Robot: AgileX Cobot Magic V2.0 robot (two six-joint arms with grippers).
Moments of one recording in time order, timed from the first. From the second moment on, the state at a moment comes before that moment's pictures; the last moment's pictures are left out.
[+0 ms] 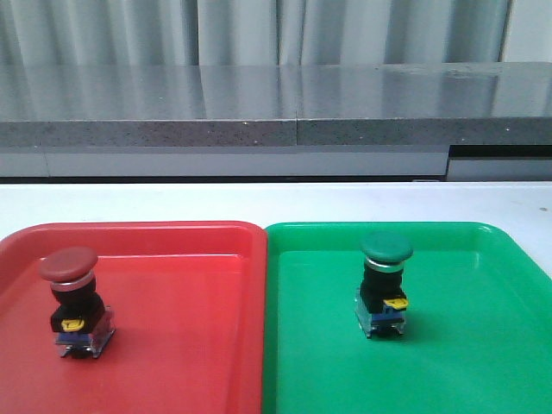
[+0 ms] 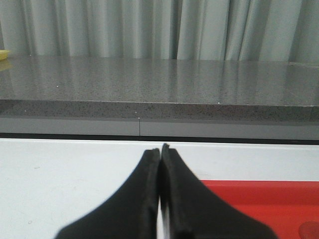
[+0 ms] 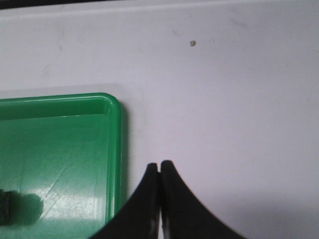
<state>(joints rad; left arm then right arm) -0.02 0.00 0.00 -0.04 0.06 -0.07 -0.02 0.96 -0.69 0.01 0.53 0.10</state>
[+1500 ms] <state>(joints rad) -0.02 0.00 0.00 -0.04 0.06 -0.07 -0.04 0.04 0.03 -0.08 -0.05 0.07</state>
